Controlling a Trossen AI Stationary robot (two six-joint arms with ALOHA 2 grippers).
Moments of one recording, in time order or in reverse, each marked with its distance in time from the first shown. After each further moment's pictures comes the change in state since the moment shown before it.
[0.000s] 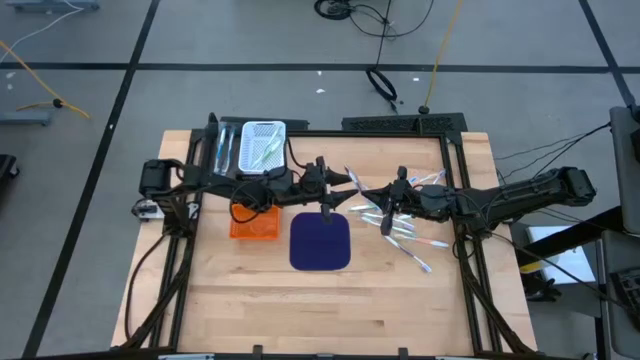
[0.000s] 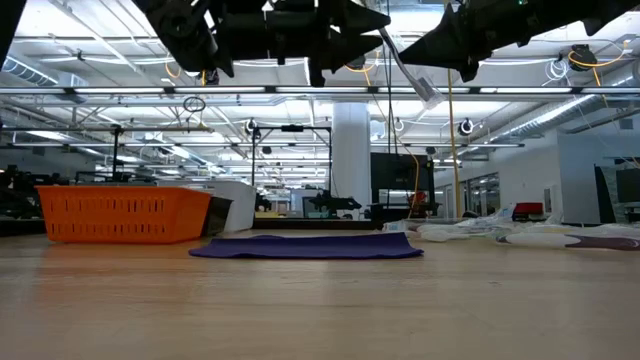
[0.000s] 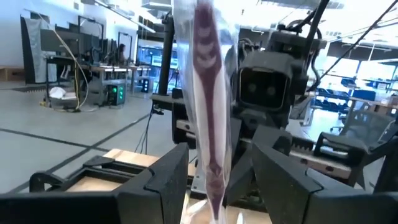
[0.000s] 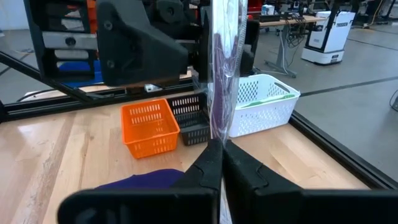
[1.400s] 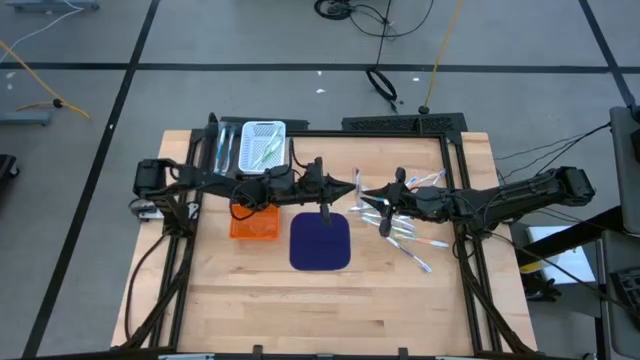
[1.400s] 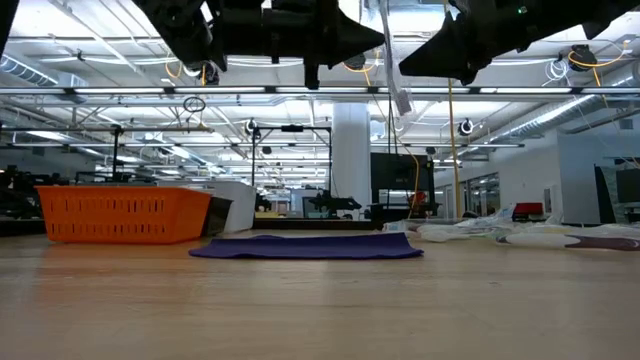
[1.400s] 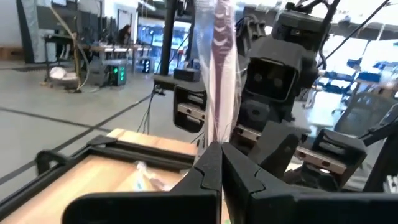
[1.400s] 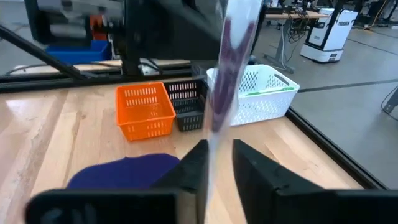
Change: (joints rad) left arm 0.000 -0.060 0.001 -0.169 -0.004 -0.006; right arm 0.000 0.020 0.000 -0.035 -0.001 -0.053
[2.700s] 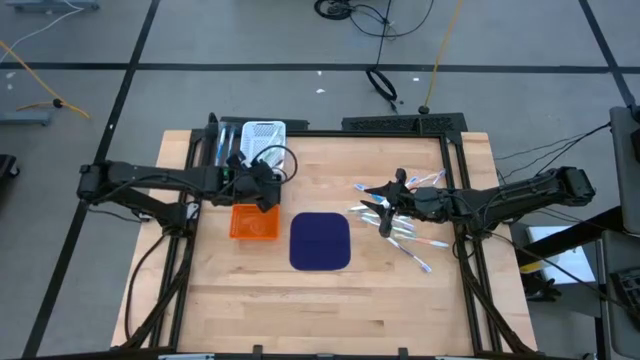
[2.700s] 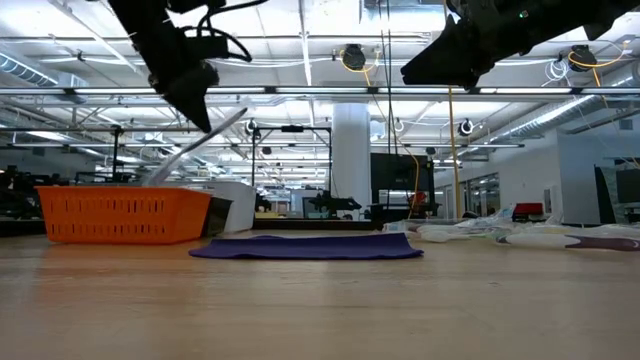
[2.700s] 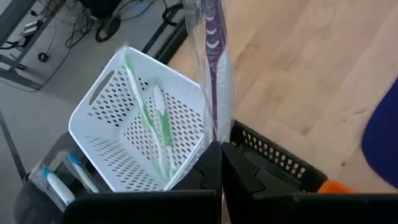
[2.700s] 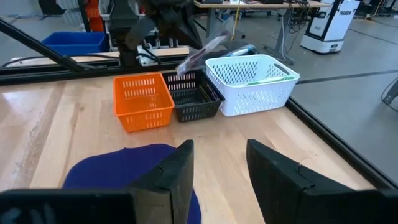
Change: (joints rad) left arm -0.006 -0.462 -0.060 -1.529 -0.616 -0.162; right arm 0.000 -0.001 0.000 -0.042 0.000 0.028
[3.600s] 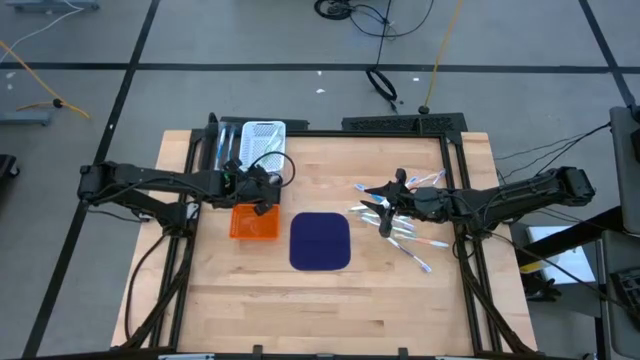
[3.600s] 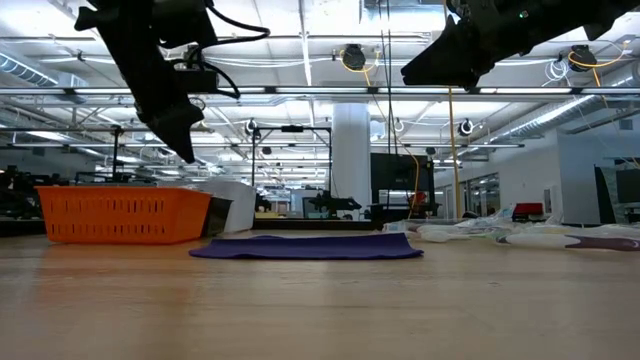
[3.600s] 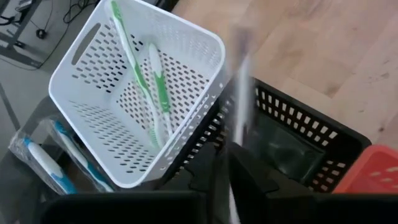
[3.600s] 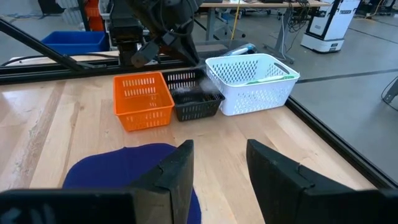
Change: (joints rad) left arm 0.034 0.005 -0.134 0.043 0.028 -0.034; right arm 0.000 0.000 0.000 -0.003 0.000 -0.001
